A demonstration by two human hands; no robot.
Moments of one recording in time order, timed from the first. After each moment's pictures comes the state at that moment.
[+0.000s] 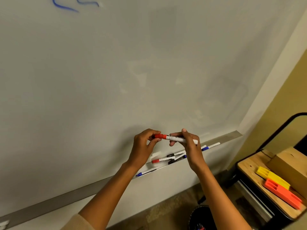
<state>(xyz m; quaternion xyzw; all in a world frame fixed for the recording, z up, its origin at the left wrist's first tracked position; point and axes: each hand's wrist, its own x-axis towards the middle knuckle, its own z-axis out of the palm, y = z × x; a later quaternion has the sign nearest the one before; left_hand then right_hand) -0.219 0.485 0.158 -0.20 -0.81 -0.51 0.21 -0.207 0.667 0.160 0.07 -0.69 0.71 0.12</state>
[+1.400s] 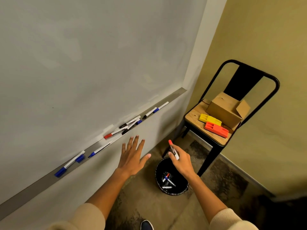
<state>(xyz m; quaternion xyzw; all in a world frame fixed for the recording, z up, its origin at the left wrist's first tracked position) -0.175 0.598 -0.027 -0.30 -0.95 -0.10 -0.08 -0.075 0.822 -0.038 -0.20 -0.88 0.43 0.05</state>
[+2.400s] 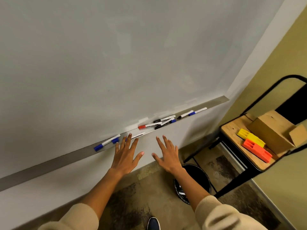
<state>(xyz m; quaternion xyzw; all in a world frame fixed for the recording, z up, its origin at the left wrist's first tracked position) -0.159 0.463 -0.037 -0.12 -0.98 -0.12 -0.05 -0.155 0.684 -0.056 0.04 -0.97 0.21 -0.09</state>
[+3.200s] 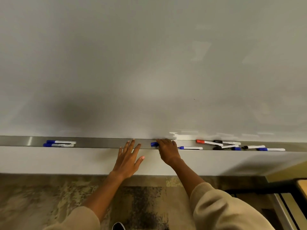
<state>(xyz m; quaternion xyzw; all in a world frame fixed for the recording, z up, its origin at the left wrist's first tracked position) -0.092 0.277 -0.039 0.10 -0.98 -0.16 -0.04 -0.222 0.456 -0.046 0.30 -0.94 0.08 -0.12</state>
